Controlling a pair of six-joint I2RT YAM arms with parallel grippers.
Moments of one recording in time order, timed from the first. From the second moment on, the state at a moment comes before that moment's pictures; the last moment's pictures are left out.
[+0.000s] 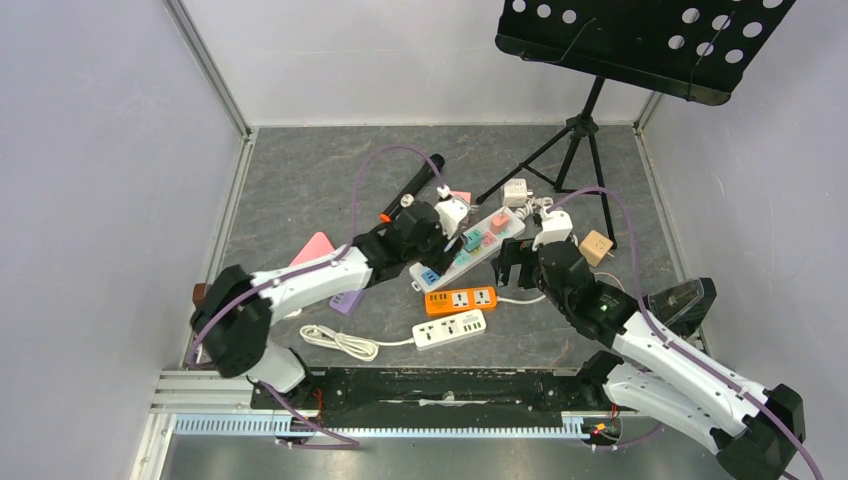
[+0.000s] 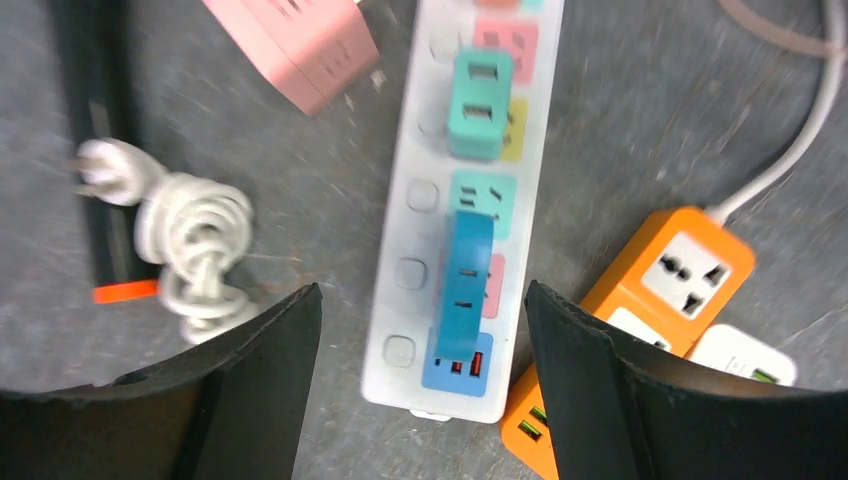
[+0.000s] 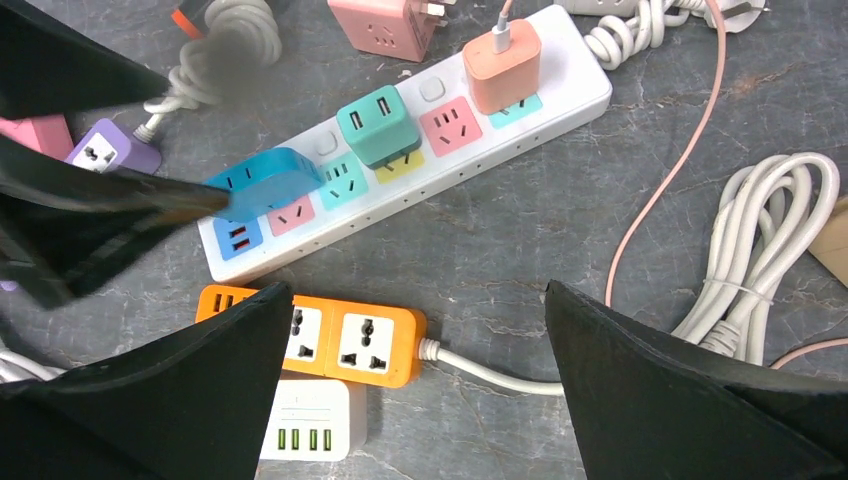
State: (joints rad) left arm -0.86 1.56 1.00 -0.14 -0.10 0.04; right arm 0.72 0.81 0.59 -0.28 0.34 0.42
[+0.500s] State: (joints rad) left arm -0.83 1.08 0.89 -0.14 -0.35 -0.19; right arm 0.71 0.87 0.66 -0.36 0.37 0.41
